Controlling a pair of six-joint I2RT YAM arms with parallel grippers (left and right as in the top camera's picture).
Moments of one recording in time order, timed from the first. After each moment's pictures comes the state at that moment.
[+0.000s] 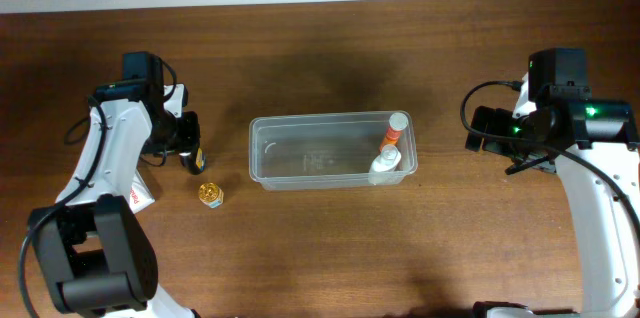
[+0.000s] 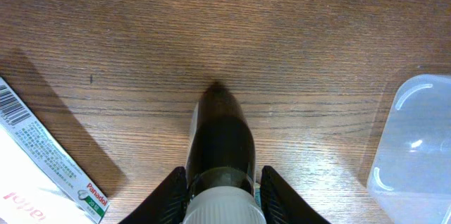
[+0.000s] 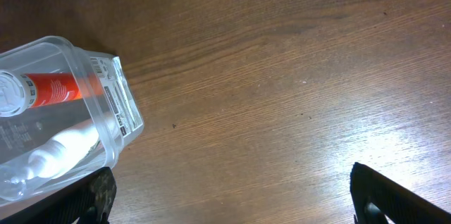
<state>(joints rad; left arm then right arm) 0.10 1.82 1.39 -0.99 0.06 0.00 -0.10 1.40 1.39 -1.24 -0.01 0.25</state>
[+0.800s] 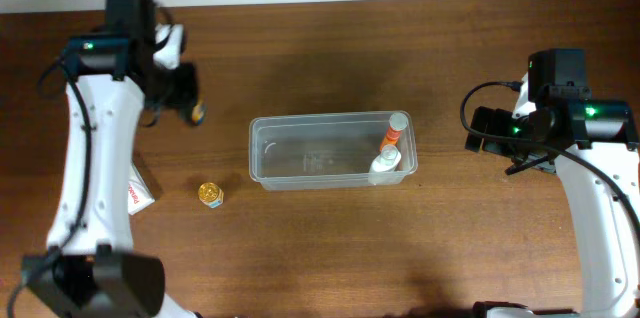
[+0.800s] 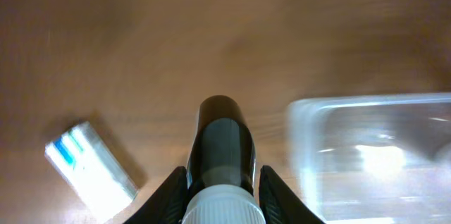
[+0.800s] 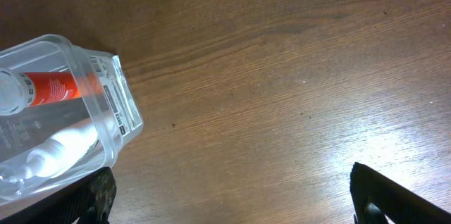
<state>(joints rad) -0.04 1.76 1.87 -1.29 0.04 0.00 -0.10 1.40 1.38 -1.24 -0.01 0.25</state>
